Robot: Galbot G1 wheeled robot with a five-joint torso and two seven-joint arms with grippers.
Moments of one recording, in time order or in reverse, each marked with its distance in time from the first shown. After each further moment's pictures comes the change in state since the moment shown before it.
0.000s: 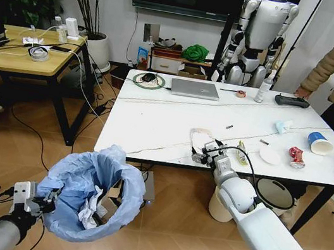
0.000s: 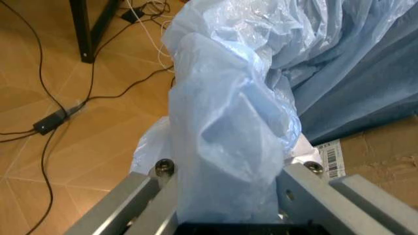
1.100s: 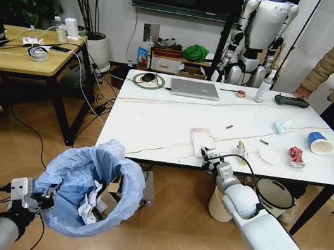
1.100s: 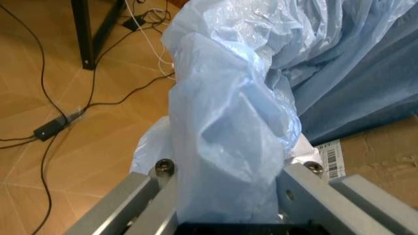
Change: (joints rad) left arm -0.003 -0.011 -0.009 -0.016 -0.004 -0.001 -0.005; right arm -0.032 0.004 0.018 -0.026 0.005 0.063 -0.070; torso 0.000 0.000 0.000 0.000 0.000
